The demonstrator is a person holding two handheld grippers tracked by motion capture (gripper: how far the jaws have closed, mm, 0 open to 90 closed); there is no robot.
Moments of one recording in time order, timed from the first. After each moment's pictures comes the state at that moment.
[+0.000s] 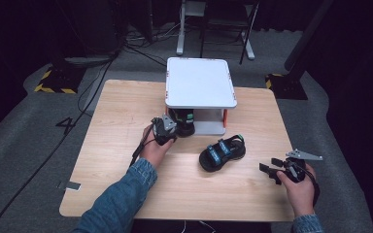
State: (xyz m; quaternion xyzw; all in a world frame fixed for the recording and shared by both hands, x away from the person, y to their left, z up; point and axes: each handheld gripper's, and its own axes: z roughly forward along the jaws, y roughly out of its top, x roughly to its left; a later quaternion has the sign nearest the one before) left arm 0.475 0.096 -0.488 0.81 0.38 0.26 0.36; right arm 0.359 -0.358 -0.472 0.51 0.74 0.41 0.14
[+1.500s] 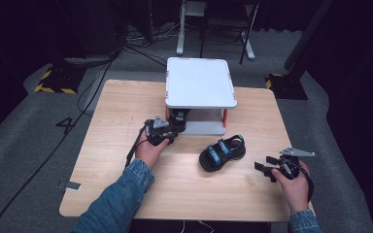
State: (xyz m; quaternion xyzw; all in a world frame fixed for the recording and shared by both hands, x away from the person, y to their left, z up) left arm 0.474 0.103 -0.496 0.78 0.39 0.15 0.46; right arm 0.371 -0.346 -0.478 0.50 0.76 0.40 0.13
